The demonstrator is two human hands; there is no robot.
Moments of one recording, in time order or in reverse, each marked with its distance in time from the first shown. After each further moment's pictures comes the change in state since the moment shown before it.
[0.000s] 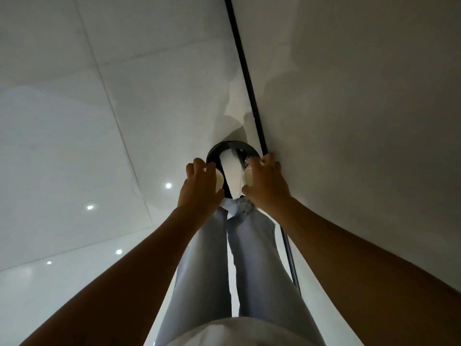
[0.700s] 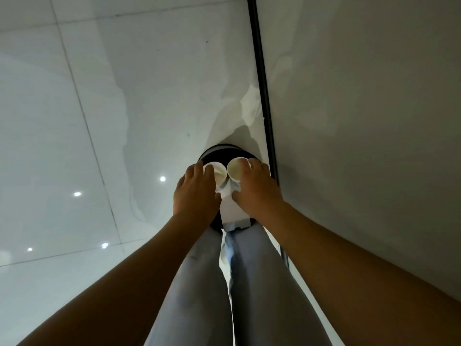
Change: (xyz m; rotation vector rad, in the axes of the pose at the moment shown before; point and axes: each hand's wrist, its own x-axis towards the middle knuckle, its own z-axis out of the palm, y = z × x) left_hand 0.134 -0.028 0.139 0.056 0.005 -0.091; right_hand 0.162 0.054 0.105 -0.113 -0.061 -0.160
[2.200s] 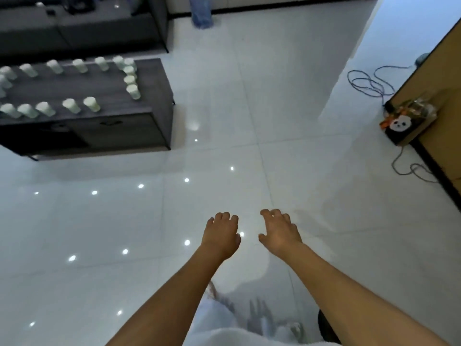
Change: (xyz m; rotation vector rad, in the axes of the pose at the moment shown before) left_hand -0.783 -0.091 0.000 -0.655 0.472 -1.165; right_hand -0.618 -0.376 0.110 -0.999 -0.234 -1.211
